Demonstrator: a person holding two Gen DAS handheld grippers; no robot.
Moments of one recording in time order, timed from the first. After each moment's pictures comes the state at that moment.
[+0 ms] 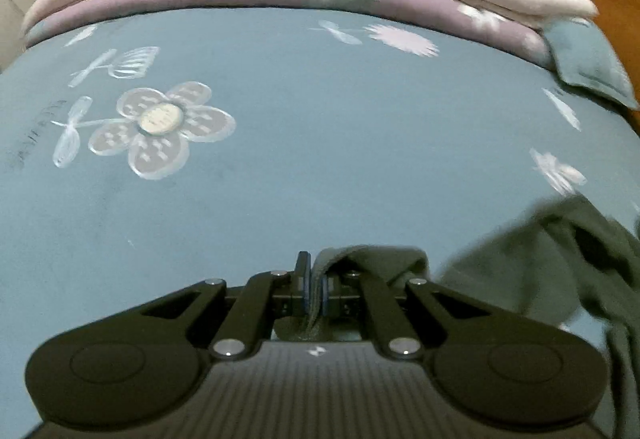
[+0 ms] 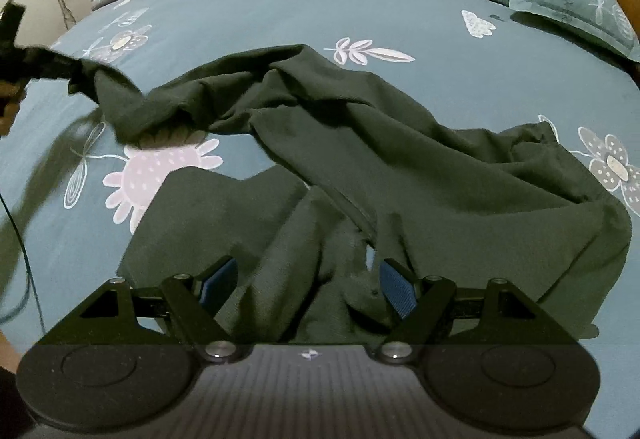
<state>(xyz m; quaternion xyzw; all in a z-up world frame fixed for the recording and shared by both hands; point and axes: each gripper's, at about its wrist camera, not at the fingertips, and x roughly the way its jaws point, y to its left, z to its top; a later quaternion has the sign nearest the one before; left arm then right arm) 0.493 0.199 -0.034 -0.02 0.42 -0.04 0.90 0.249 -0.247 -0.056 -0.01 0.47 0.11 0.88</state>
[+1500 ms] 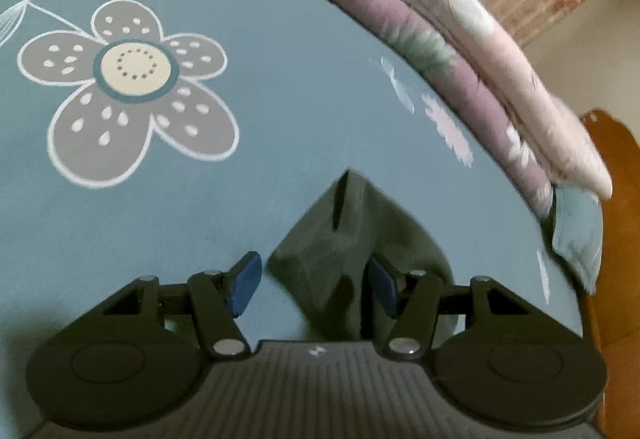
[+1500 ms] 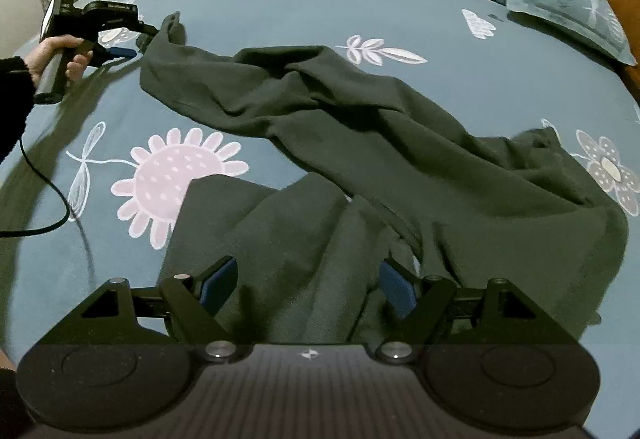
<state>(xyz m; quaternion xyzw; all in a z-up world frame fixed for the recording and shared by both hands) 0.595 0.248 -0.100 -0.30 0.40 -0.04 0.87 0.251 -0.201 -0.047 -0.02 0.49 0.07 0.87</state>
